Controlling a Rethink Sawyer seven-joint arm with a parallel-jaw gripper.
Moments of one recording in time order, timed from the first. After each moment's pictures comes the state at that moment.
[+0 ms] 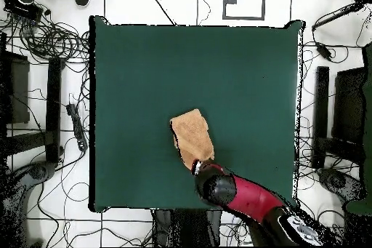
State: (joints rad) arm -0.47 -0.58 0.05 2.13 -0.08 0.07 1.66
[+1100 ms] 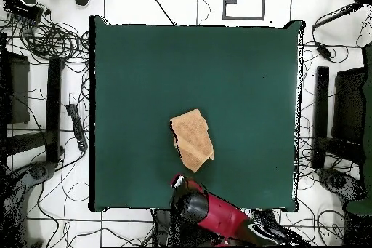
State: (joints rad) arm -0.37 -0.53 0.02 2.30 0.08 -0.11 1.88
